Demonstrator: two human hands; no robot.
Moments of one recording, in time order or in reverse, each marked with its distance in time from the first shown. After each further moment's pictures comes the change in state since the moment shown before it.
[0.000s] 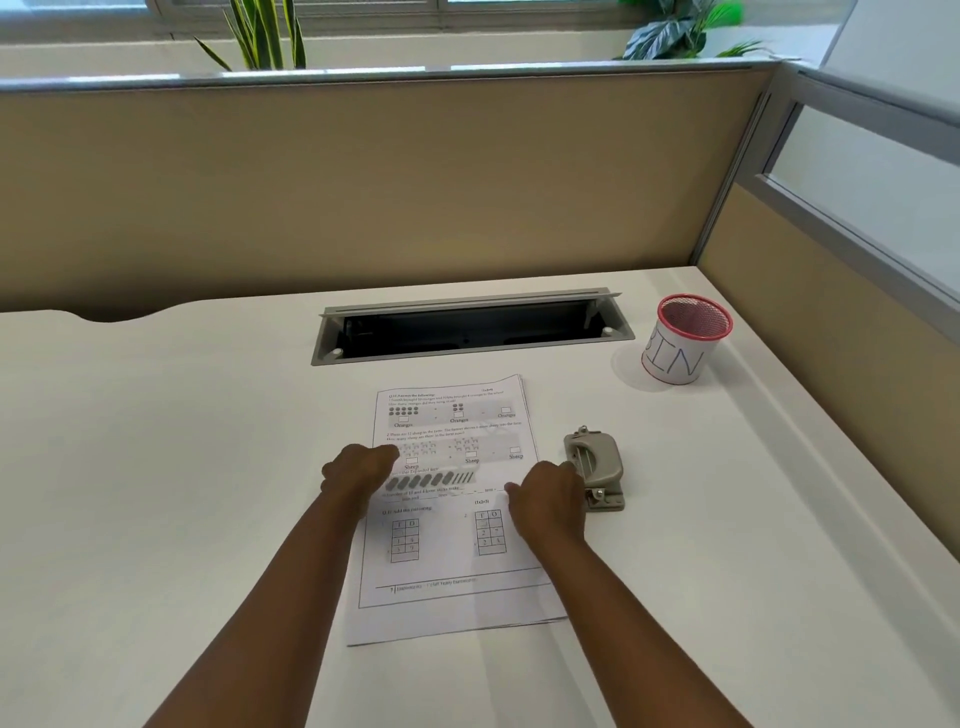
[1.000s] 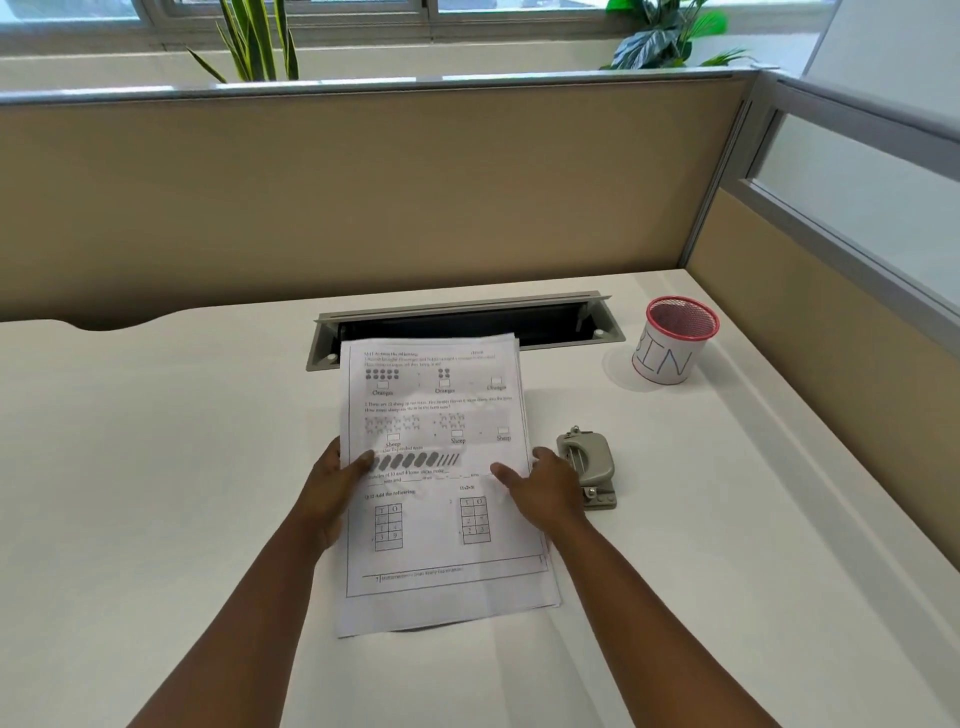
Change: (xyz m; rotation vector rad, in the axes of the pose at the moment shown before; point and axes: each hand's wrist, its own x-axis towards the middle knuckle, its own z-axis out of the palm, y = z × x) left_hand 0.002 -0.032 -0.014 -0.526 -0.227 0.357; right_hand 0.013 0.009 -0.007 0.417 -0.091 0.100
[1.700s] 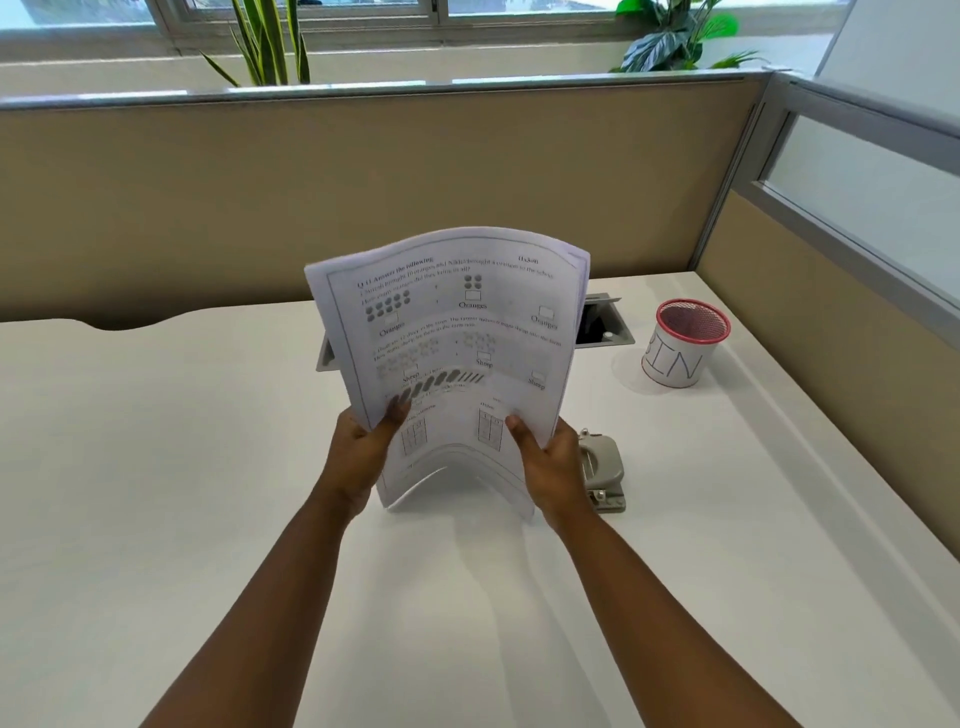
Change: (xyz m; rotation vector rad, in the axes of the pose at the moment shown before) left_hand -0.015 0.045 0.028 -0.097 -0.059 0.372; right_hand -0.003 -0.024 -0.005 0.805 0.051 -0.295
